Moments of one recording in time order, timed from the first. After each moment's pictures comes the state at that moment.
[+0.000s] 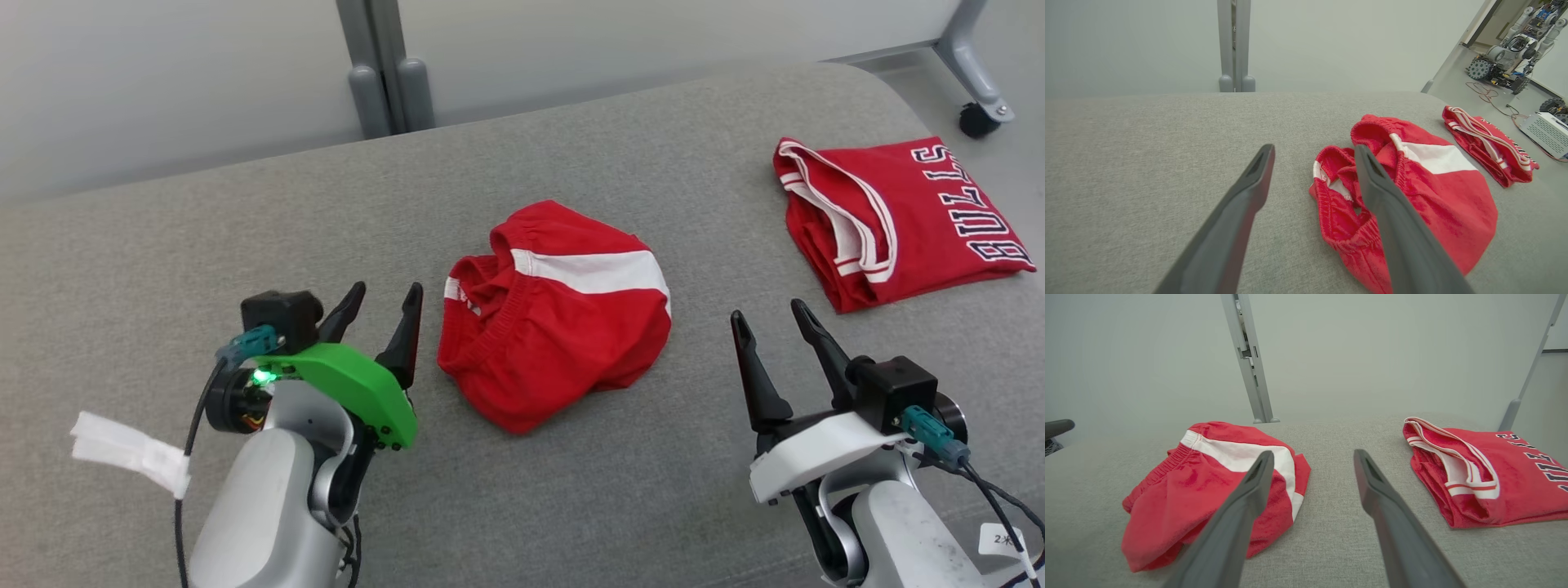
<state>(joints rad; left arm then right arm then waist) -0.39 0.05 -0.22 0.41 -0.42 -0.12 0.08 -0.17 -0.11 0.14 0.23 0.21 0.13 -0.21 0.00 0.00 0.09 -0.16</state>
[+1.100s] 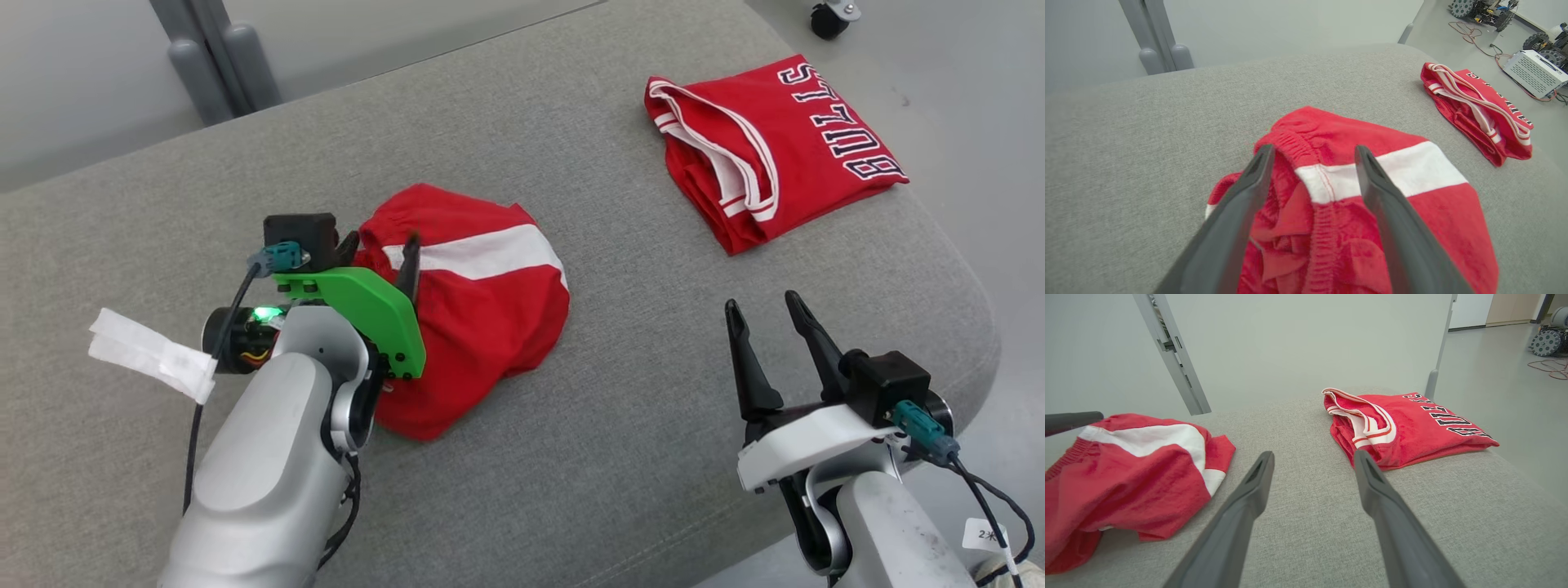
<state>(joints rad) -0.60 0.09 -0.41 0.53 -0.51 0.08 0.17 -0.21 -0.07 0.13 0.29 0.22 0.13 -0.26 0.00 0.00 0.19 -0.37</state>
